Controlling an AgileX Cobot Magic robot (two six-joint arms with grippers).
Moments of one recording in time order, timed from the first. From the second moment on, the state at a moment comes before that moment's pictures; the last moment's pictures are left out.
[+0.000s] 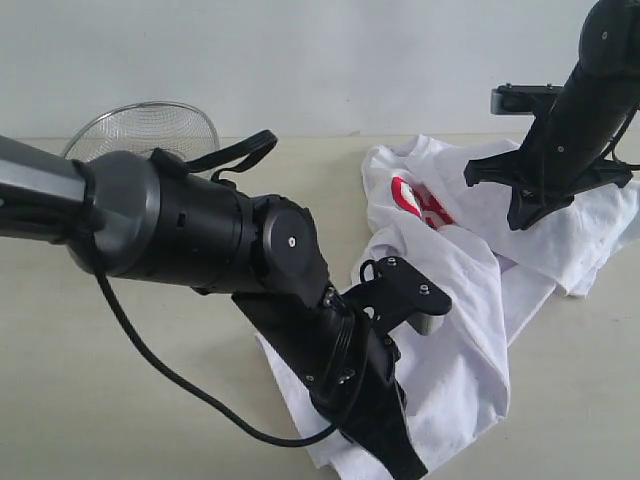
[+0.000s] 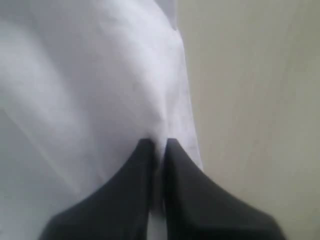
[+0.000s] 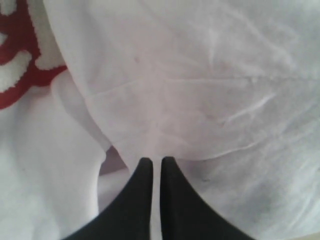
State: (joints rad) left arm -0.86 1.98 -1.15 -0.63 0.60 0.72; right arm -0.03 2.00 -1.48 0.12 0.90 -0.04
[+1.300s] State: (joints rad) left arm -0.40 1.71 -1.22 -0.36 0.84 0.43; right arm 0.13 2.05 -1.48 0.23 1.02 -0.21
